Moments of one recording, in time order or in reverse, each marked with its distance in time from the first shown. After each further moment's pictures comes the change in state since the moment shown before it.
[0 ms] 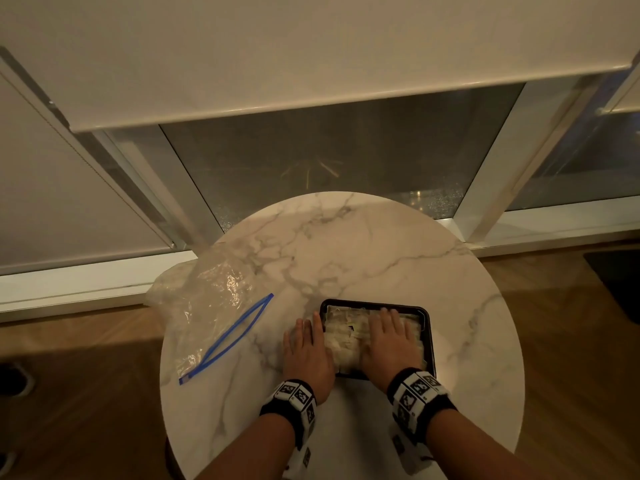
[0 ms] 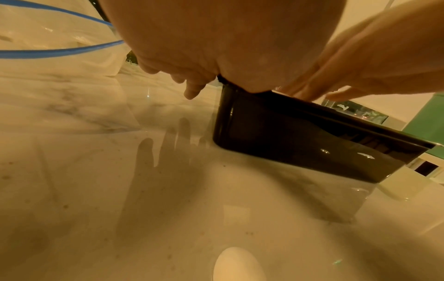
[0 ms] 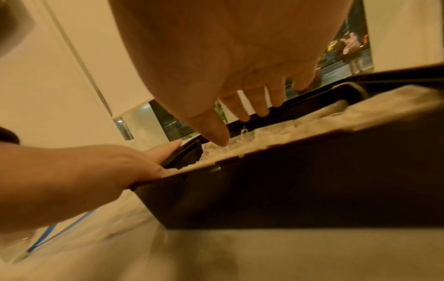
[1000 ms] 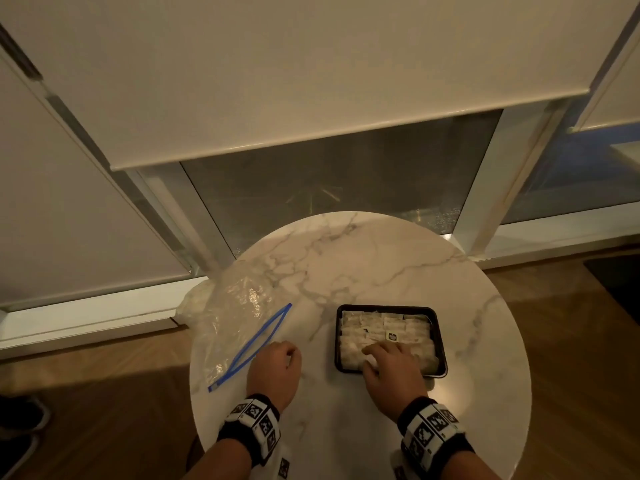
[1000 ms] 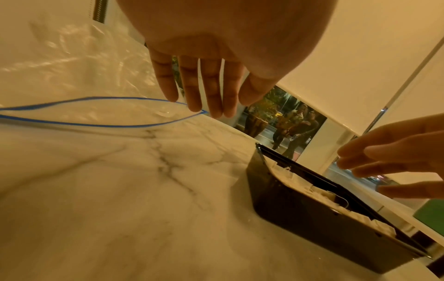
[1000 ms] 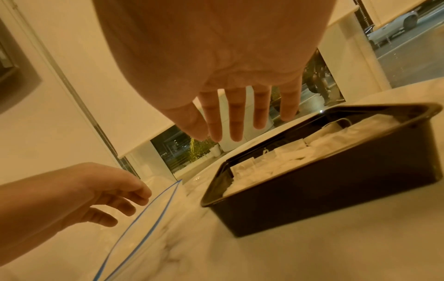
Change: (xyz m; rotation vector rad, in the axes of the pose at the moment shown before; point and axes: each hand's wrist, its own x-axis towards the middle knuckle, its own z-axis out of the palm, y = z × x) left_hand -0.049 -0.084 -0.059 -0.405 0.336 -0.023; right_hand -0.069 -0.034 -0.009 0.324 0.213 -0.069
